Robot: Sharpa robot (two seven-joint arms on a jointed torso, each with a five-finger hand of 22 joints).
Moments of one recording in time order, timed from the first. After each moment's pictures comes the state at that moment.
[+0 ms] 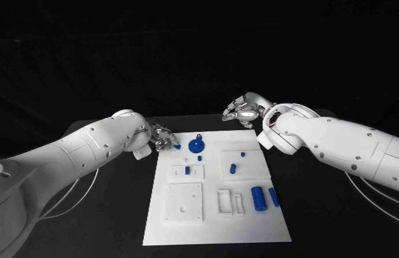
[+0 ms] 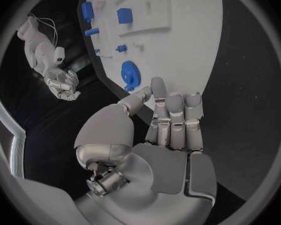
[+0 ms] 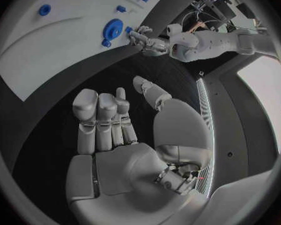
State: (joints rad) left arm 1.36 -0.37 -0.11 0.71 -0.75 0.21 -0.28; left_hand 0.98 0.03 0.67 -0.22 0.13 0.95 0.08 0.46 0.60 1.29 -0.05 0.76 0.35 1.15 -0.14 1.35 0.48 0.07 0.96 -0.14 1.04 1.26; right arm 1.34 -0.68 0.02 1.30 -0.97 -0.32 -0.14; right_hand 0.97 -0.16 0.59 -0.23 0.29 0.94 0.11 0.28 0.54 1.09 0.01 1.16 1.03 1.31 -0.10 1.07 1.17 0.11 1.31 -0.12 1.05 1.23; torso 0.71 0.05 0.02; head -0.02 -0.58
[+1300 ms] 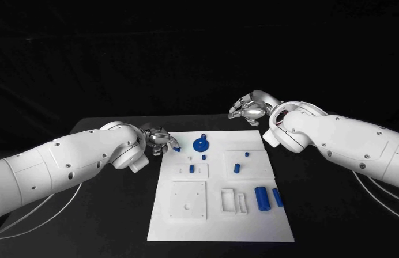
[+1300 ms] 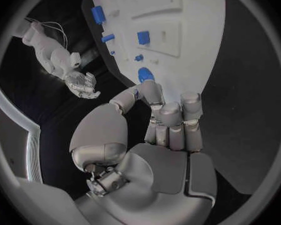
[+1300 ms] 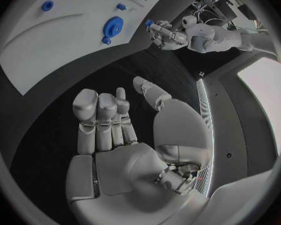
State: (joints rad) left arm 1.36 -0.66 -0.12 1.25 -0.75 -0.12 -0.32; left_hand 0.91 -0.07 0.67 -0.24 0.43 1.04 0.06 0.47 0.60 1.43 -0.11 0.84 0.40 1.27 -0.19 1.45 0.54 0.08 1.07 -0.19 1.11 1.28; right arm 1.34 -0.71 0.02 1.30 -0.97 -0.32 -0.14; right_hand 0.97 -0.16 0.59 -0.23 0.29 0.94 0.11 0.28 0.54 1.09 0.01 1.16 1.03 1.31 -0.10 1.07 1.17 0.11 1.31 -0.12 1.05 1.23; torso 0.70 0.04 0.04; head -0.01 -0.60
